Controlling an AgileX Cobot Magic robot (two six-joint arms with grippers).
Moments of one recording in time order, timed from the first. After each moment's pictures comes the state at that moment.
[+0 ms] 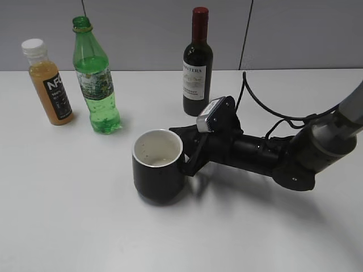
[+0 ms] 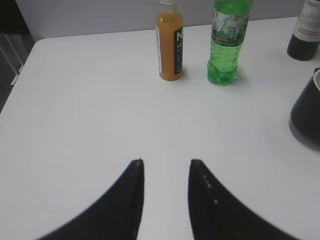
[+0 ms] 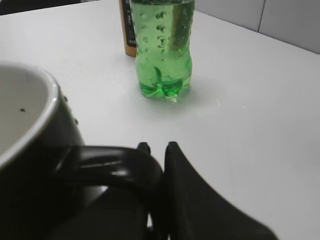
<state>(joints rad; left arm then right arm) -0.04 -0.01 -0.51 -0.14 1.05 0.13 0.45 2.29 -0.92 -0.69 -1.16 0.25</state>
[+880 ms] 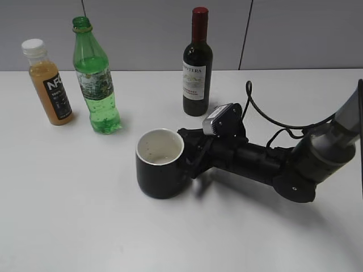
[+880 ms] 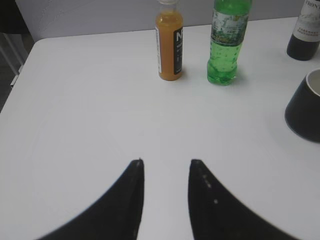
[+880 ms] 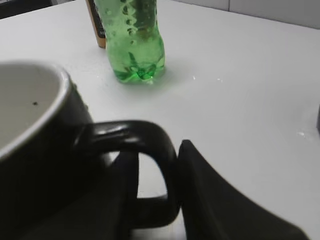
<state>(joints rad) -0.04 -0.01 -0.51 -0.14 1.05 0.13 0.45 2.33 -0.88 -0.59 -1.20 0.26</state>
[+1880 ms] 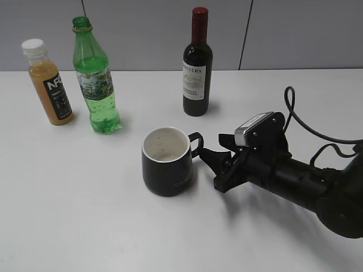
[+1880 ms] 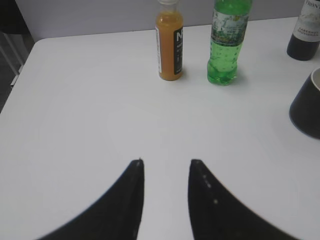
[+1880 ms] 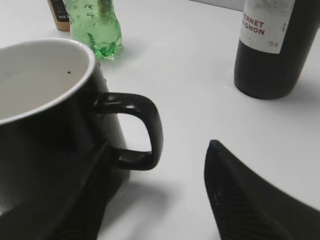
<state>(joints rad) -0.04 -0.01 -0.51 -0.14 1.05 0.13 0.45 2.10 -0.53 -0.34 -1.22 0.10</state>
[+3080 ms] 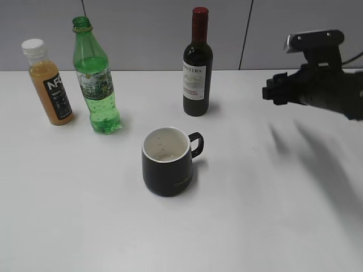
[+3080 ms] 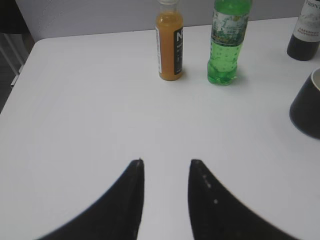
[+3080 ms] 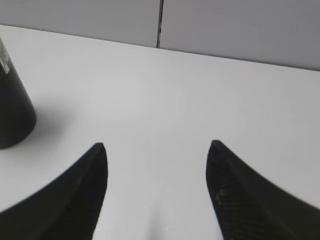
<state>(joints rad) -0.04 -0.01 -0.51 -0.14 1.05 0.13 0.26 1.84 -0.86 0.24 -0.40 -0.22</state>
